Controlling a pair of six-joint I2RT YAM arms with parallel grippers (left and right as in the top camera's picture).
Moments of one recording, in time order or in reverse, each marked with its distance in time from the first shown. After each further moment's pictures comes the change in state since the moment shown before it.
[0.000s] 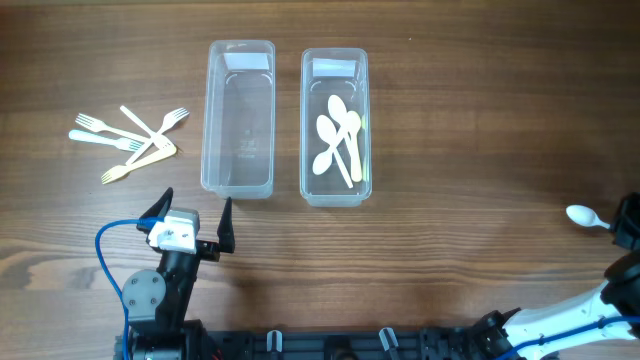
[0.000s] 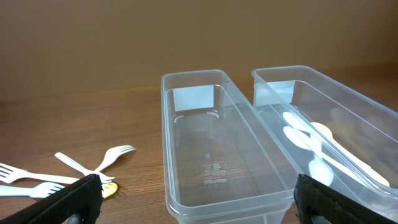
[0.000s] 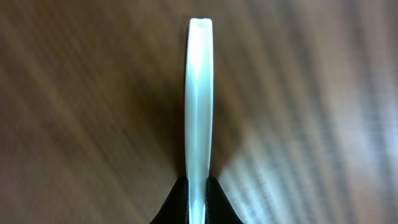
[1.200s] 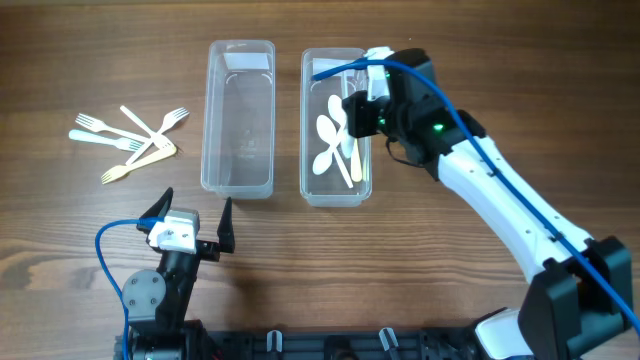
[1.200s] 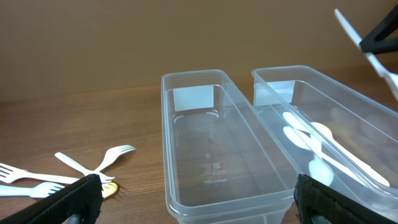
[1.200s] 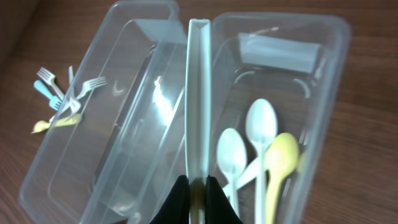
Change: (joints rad) left arm 0.000 0.000 0.000 0.000 0.000 0.000; right arm 1.400 -0.287 0.049 0.301 -0.201 -0.704
